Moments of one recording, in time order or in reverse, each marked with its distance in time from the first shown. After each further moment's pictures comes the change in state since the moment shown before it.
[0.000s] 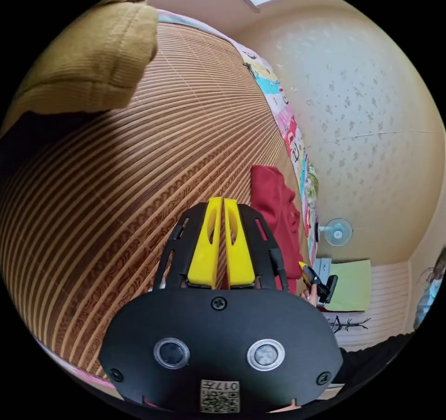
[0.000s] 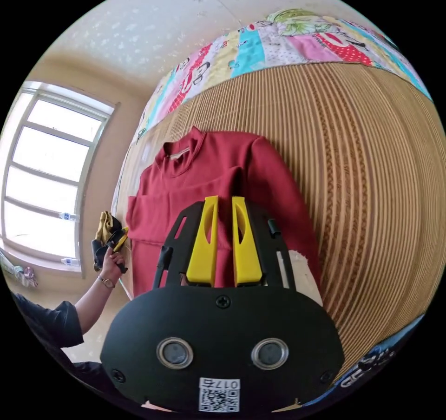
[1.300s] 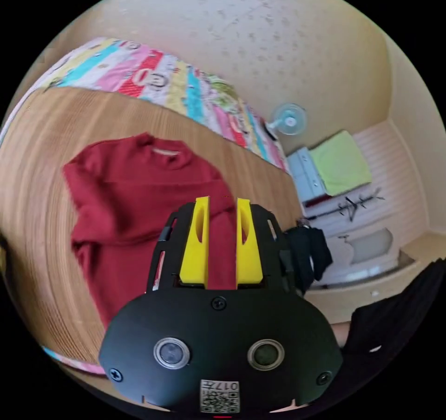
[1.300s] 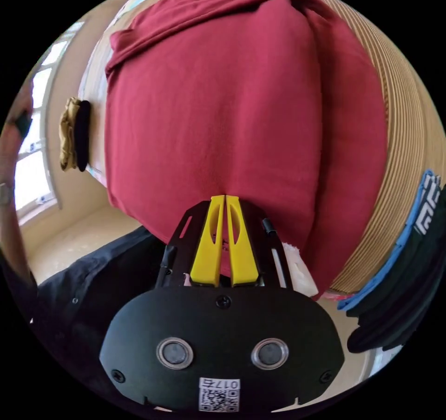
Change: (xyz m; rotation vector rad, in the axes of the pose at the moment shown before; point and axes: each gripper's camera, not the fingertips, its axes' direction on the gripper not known) left arm 0.359 0.149 0.113 -0.311 0.005 0.502; right arm -0.054 0.120 0.087 -0.653 0.104 0.003
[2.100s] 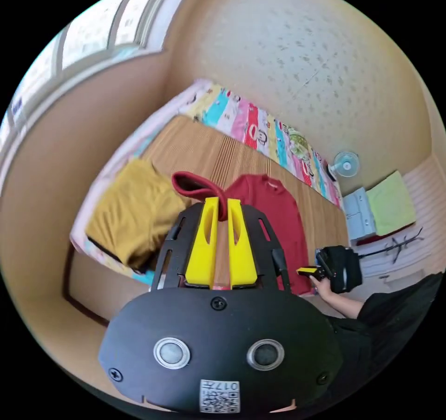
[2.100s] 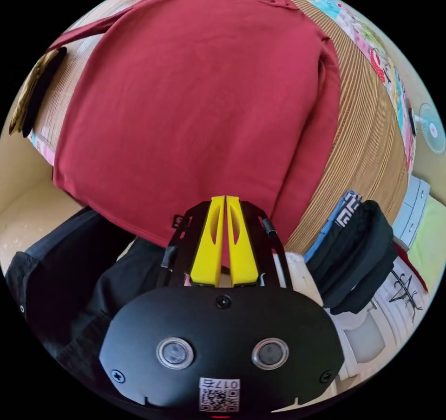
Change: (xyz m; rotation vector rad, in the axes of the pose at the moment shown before) left arm -0.097 -0.025 -0.433 0.215 -0.402 -0.003; right arm -0.134 -0.076 -0.009 -0.035 0.598 -0.069
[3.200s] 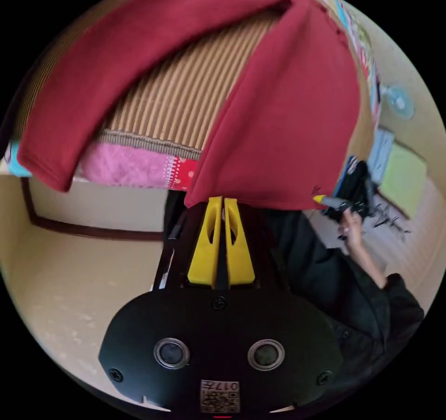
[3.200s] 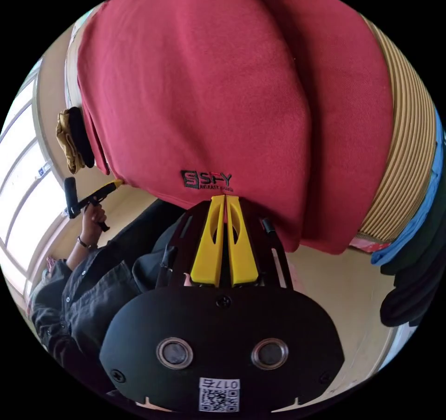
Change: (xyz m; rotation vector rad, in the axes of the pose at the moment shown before) left arm 0.017 0.193 0.419 -0.779 0.311 -0.412; right arm 0.082 0.049 0.073 -0.271 -0.708 0.217
